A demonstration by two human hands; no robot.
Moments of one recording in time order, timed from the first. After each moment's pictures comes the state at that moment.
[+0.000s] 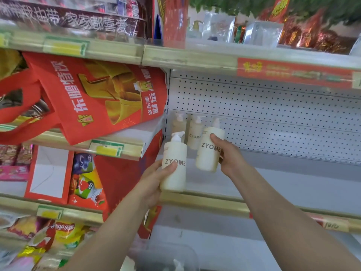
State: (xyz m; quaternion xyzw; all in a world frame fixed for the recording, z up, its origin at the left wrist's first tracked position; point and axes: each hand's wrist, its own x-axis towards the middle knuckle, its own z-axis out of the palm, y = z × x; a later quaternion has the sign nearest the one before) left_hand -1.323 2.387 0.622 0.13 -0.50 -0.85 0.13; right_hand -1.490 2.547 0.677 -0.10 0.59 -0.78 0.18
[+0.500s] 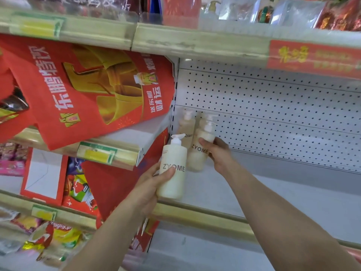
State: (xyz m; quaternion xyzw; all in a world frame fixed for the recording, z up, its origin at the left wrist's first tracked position) left_hand -1.360 2.359 0.601 0.16 -0.51 -0.83 0.16; right_hand -1.585 2.466 0.631 -0.15 0.64 -0.73 0.18
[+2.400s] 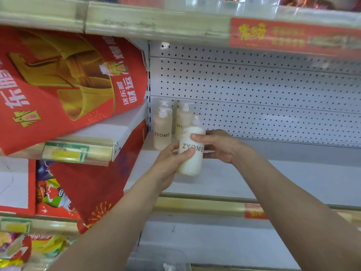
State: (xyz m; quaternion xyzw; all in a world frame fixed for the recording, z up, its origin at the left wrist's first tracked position) left_hand -1.433 2.413 0.626 0.11 -0.58 -0.80 0.10; right_hand -1.555 2.550 0.677 -0.22 0.71 -0.59 0.31
